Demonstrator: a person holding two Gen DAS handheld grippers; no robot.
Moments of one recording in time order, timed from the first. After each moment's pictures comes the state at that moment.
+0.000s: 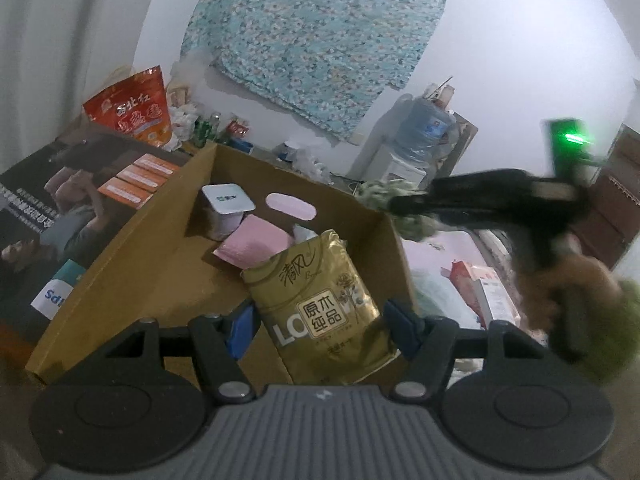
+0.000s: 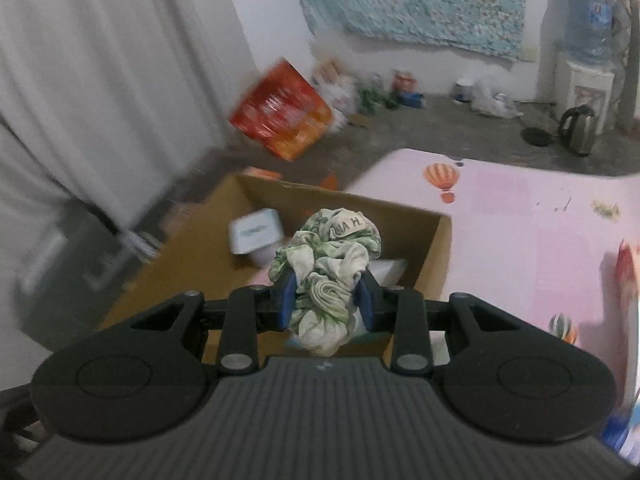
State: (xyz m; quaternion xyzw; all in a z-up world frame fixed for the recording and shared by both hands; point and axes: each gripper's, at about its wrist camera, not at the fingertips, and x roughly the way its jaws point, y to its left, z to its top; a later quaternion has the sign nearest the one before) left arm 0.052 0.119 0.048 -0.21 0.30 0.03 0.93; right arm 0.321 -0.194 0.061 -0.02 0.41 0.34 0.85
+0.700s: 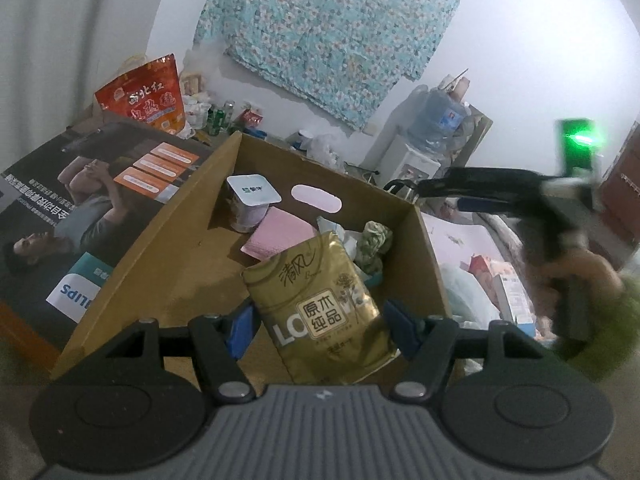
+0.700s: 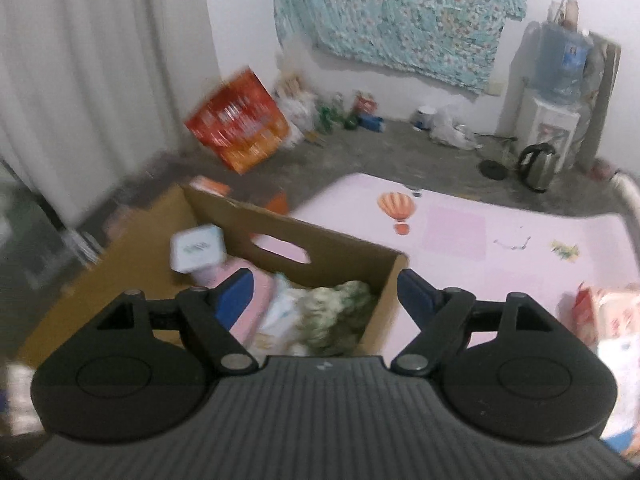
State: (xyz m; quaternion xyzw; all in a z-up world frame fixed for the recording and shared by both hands) left arm 0.054 0.144 0.042 -0.21 0.32 0.04 0.92; right arm 0.322 -0.203 0.056 -0.04 0.36 0.30 0.88
